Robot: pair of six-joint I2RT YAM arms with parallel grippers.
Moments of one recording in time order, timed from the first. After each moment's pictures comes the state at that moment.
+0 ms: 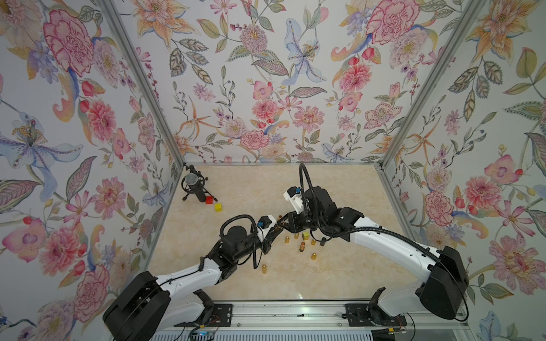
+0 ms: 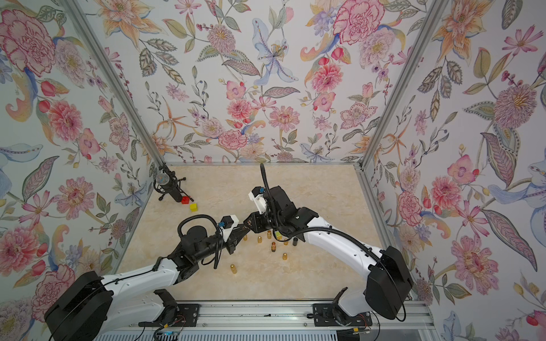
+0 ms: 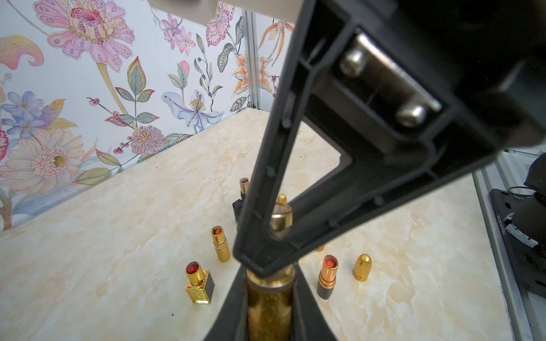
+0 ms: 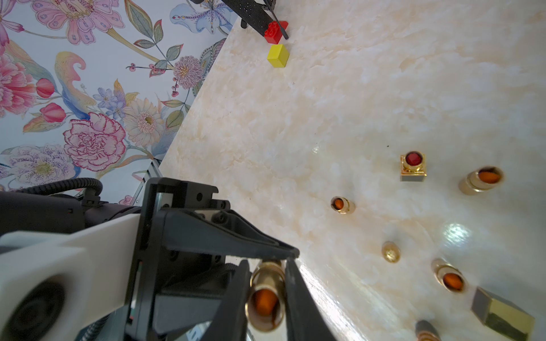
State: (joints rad) left arm -0.71 1.17 0.36 0.66 0.26 0.07; right arm 0.82 1.44 1.16 -0.39 -0.36 0.48
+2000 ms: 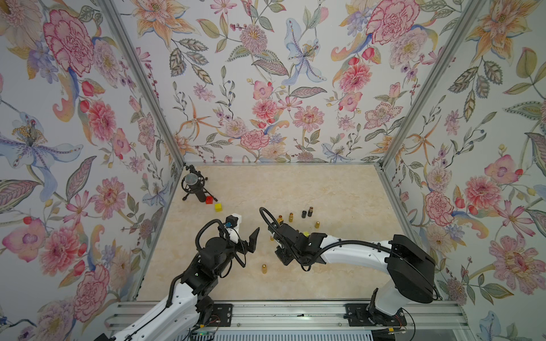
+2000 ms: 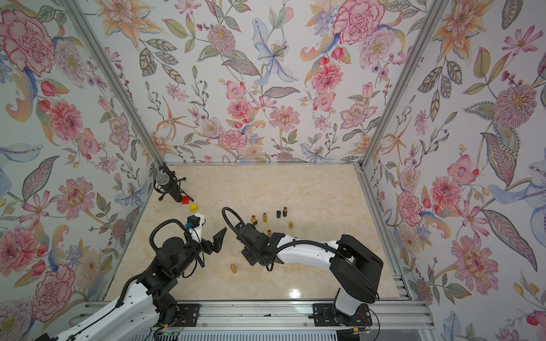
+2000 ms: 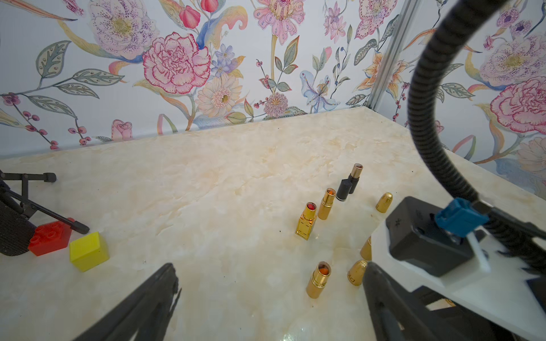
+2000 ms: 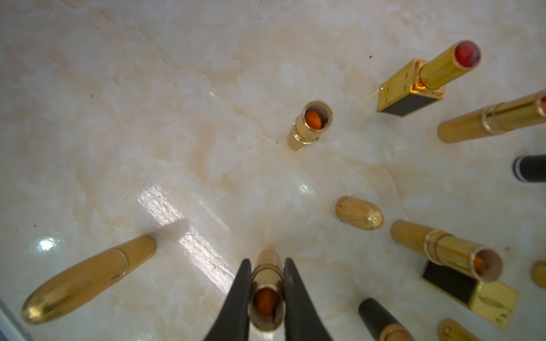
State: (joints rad) left arm -0.61 0.65 0.26 0.20 -0.15 -0.12; right arm 1.10 1.65 1.00 -0.36 0.17 0.24
